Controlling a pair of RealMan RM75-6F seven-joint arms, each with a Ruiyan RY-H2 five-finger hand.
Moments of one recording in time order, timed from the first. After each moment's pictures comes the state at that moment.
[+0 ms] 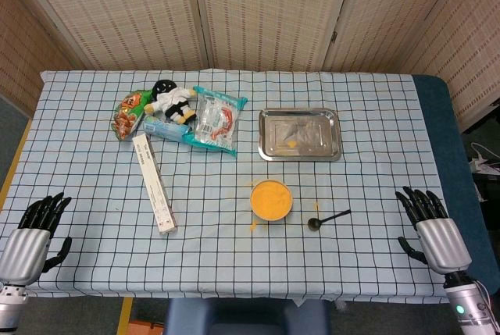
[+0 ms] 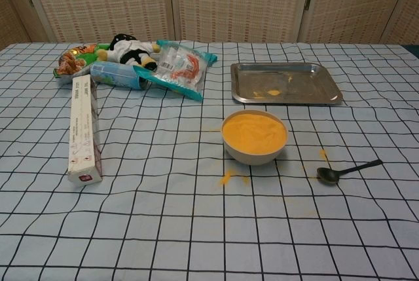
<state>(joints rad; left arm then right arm) -0.10 -1.14 0.00 -1.59 1.57 1.49 0.08 0.12 -1.15 -0.01 -1.61 -1.57 1.39 -0.09</state>
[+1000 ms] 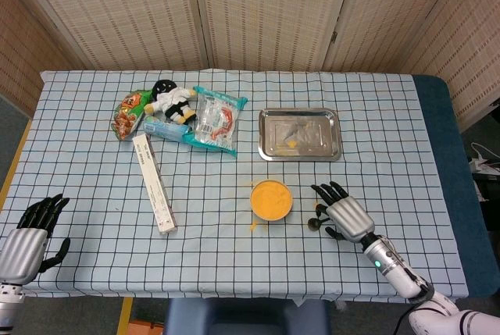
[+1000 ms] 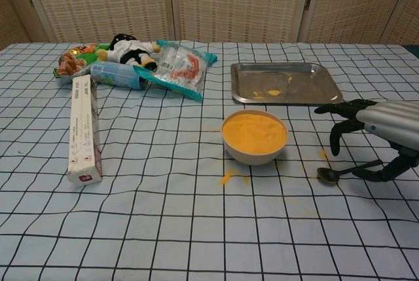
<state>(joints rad) -0.11 -1.11 0.00 -1.60 1.55 1.45 0.00 0.46 -1.43 0.03 -1.39 -1.58 0.97 -0.12</state>
